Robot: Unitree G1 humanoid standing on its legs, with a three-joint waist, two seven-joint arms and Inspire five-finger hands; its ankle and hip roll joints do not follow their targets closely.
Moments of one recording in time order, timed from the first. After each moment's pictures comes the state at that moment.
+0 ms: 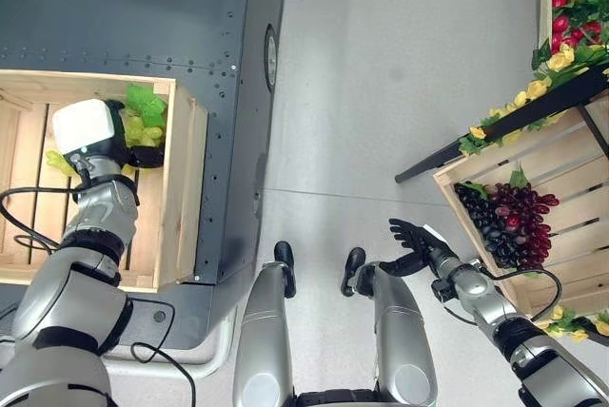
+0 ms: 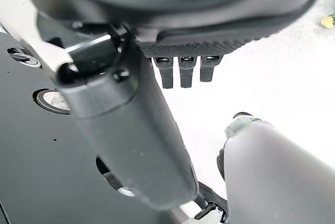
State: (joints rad) left arm -0.91 0.84 -0.54 1.15 0.34 0.09 0.50; right arm -0.40 -0.50 0.52 0.83 0.32 -0.18 0.10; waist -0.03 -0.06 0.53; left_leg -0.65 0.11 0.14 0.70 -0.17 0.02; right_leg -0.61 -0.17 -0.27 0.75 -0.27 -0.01
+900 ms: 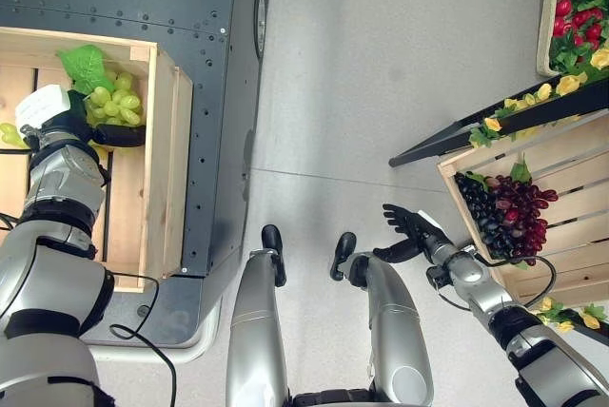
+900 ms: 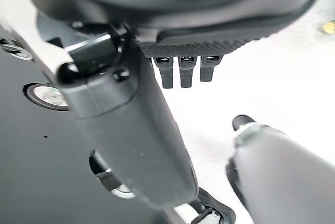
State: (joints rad) left arm -1.05 0.92 -0.52 1.23 0.19 0.17 0.19; right arm -0.47 -0.50 0.52 0.79 0.33 -0.18 0.09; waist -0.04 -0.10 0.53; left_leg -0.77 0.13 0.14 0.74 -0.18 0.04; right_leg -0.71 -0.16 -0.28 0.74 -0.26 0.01
